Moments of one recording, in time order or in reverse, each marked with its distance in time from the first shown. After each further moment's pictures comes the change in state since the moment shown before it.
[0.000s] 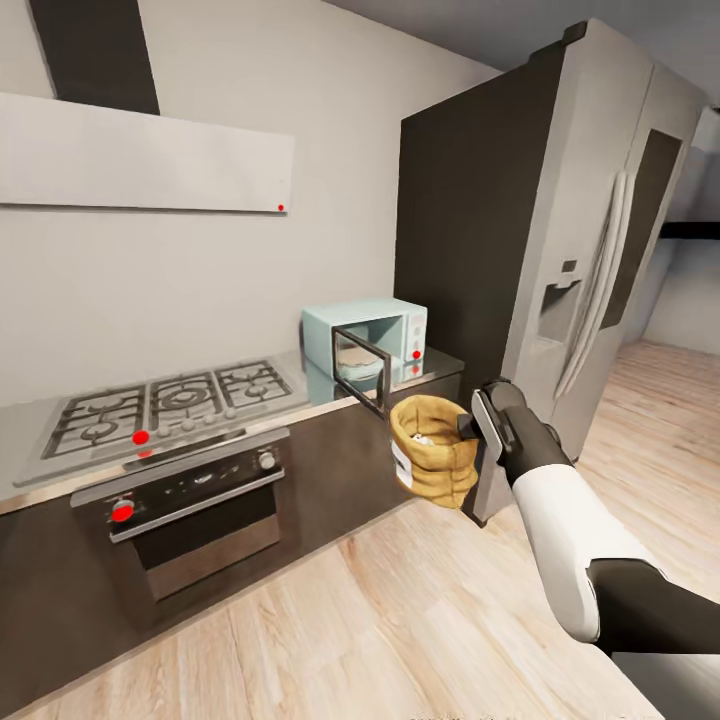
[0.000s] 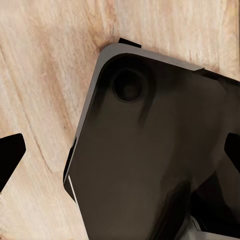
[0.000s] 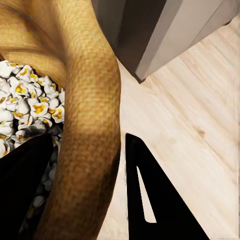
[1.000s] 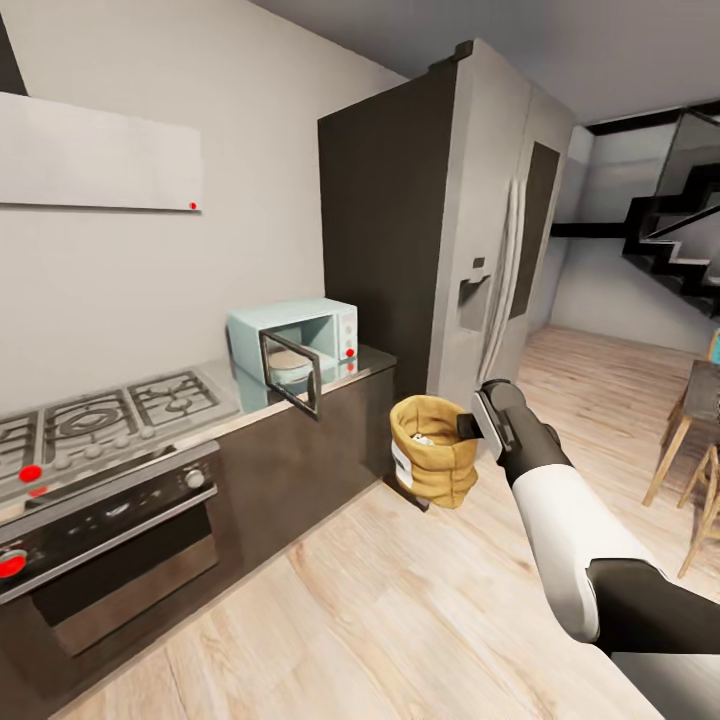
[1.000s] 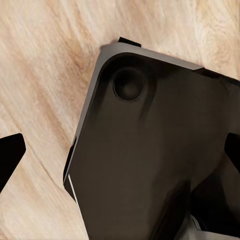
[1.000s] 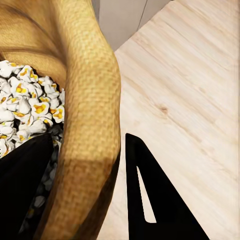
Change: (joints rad) left arm 0.000 0.000 0.000 0.000 0.000 0.002 0.000; right arm 0.000 0.001 0.001 0.000 0.000 0.000 -0.002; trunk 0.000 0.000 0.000
